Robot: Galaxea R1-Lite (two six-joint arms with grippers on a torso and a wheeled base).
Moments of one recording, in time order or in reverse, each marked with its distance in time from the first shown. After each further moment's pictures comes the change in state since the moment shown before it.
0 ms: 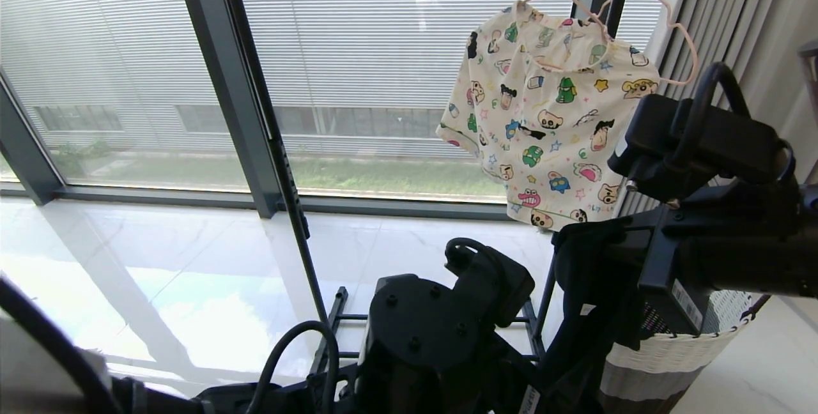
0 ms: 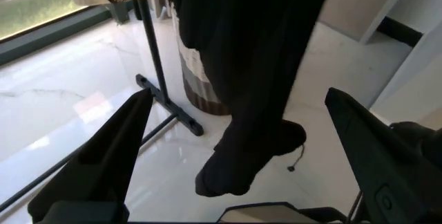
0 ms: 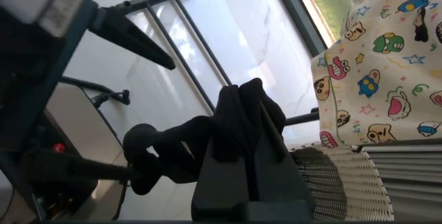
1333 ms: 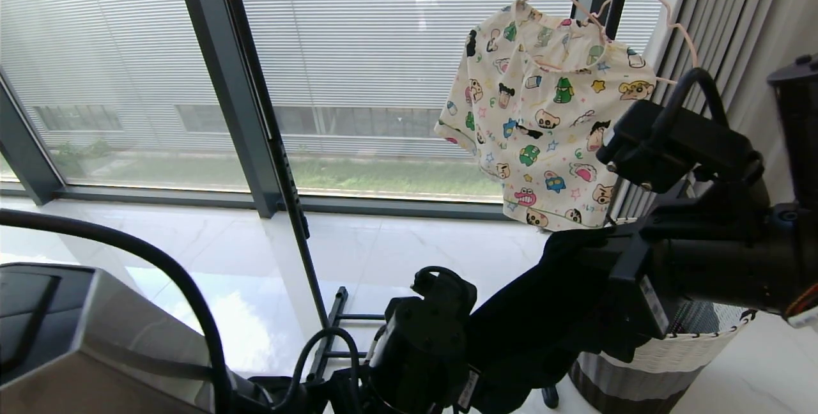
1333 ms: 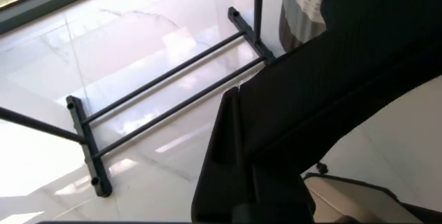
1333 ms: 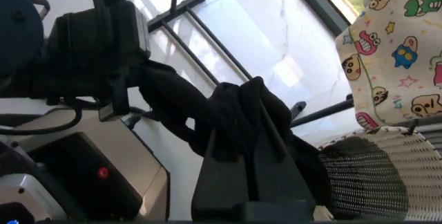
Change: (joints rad) left arm 0.089 0.093 0.078 0.056 0.260 0.003; right arm 0.007 0.020 0.068 -0.109 -0.010 0.218
